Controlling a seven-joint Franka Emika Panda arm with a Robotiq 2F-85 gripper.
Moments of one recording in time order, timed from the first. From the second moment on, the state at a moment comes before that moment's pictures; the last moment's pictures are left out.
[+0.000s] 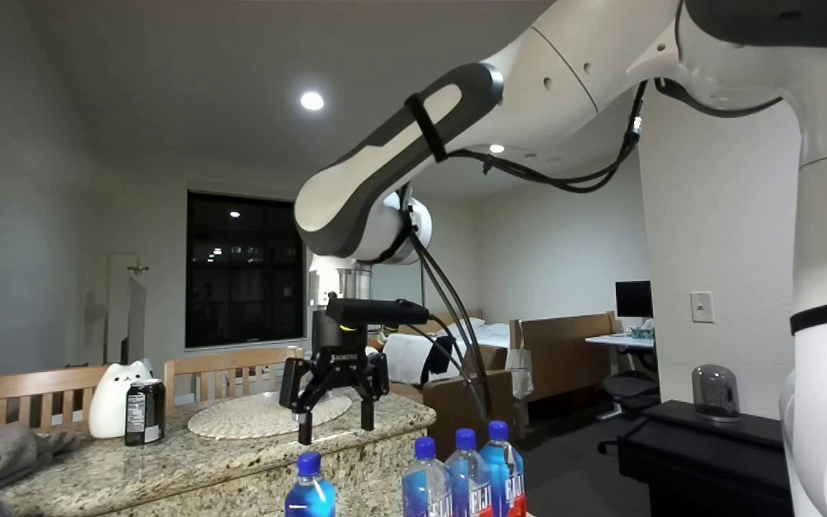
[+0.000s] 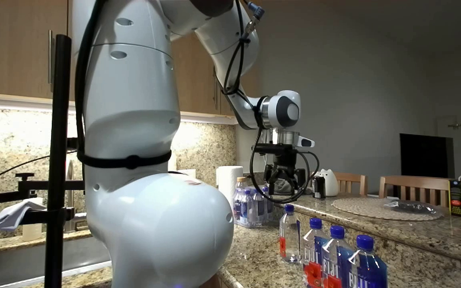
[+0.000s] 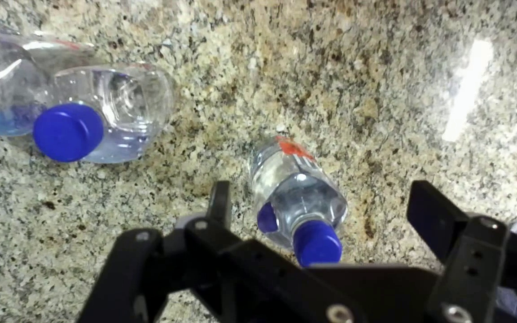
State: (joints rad) arm 0.14 -0.14 0.15 -2.21 0.12 2.06 0.23
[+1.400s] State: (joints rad) arm 0.16 -0.11 0.28 -2.18 -0.13 2.05 1.12
